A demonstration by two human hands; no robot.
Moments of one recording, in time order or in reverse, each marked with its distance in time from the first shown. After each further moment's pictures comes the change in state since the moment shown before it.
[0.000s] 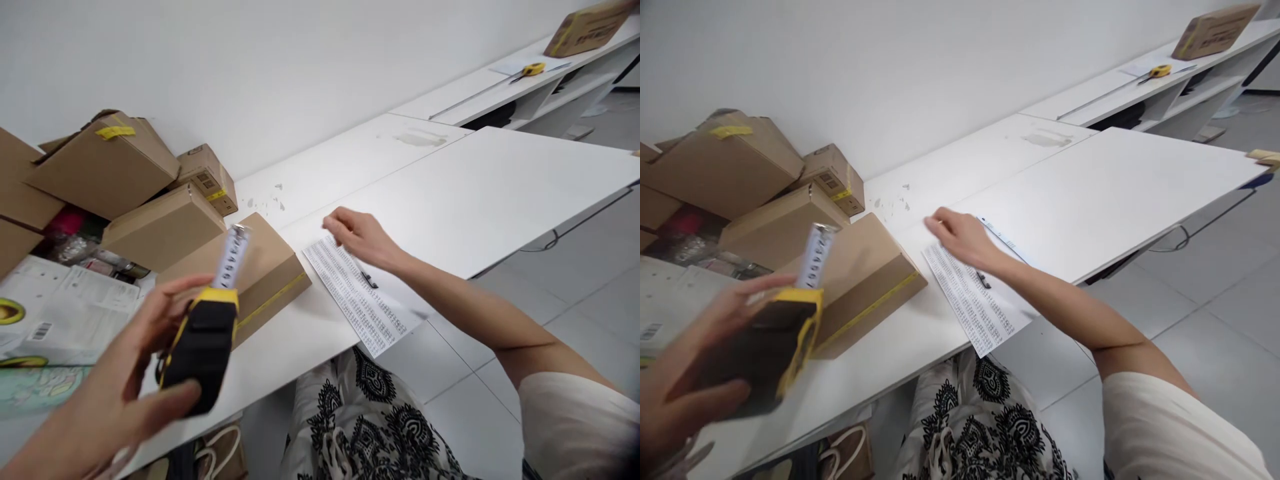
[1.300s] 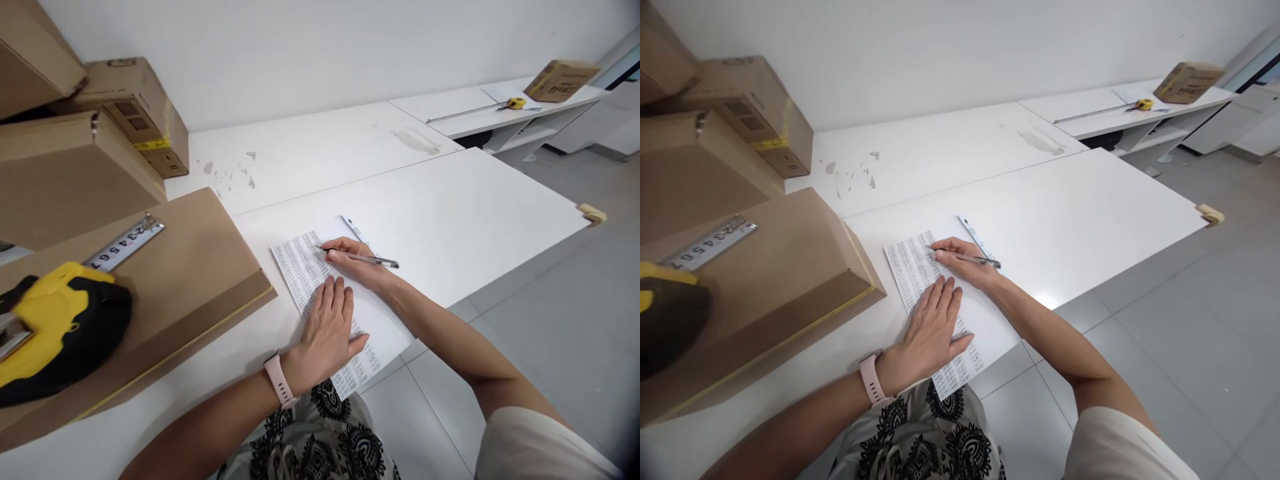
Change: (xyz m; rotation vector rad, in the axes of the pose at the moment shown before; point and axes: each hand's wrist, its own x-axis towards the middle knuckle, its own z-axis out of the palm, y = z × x) left_hand 0.030 -0.099 0.310 0.872 -0.413 0.625; right_hand 0.012 0.143 0.017 0.634 -0.152 0.283
